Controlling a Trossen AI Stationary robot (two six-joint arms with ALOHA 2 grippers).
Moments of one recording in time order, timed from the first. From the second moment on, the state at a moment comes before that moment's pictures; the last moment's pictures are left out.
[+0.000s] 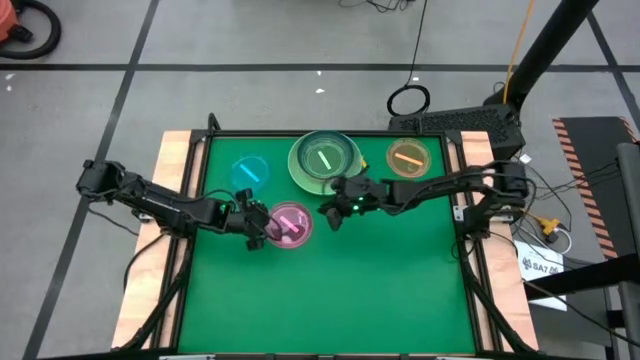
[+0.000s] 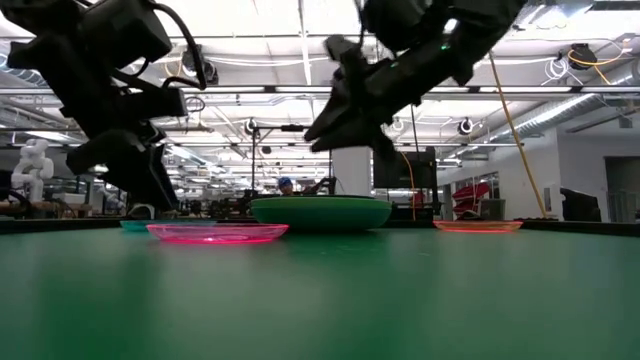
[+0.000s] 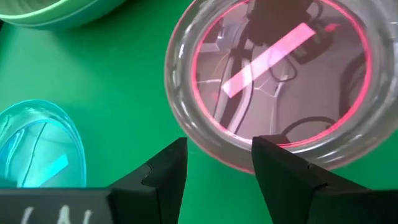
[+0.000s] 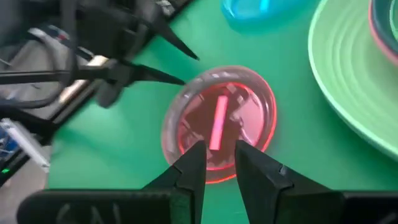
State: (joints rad) left arm -0.17 1.24 0.50 -0.32 -0.42 -0.22; right arm -0.08 1.67 0.92 0.20 -0.03 0.69
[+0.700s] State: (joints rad) left arm -0.23 1.24 0.50 -0.31 -0.42 -0.25; right arm -0.04 1.82 1.03 0.02 0.08 0.80
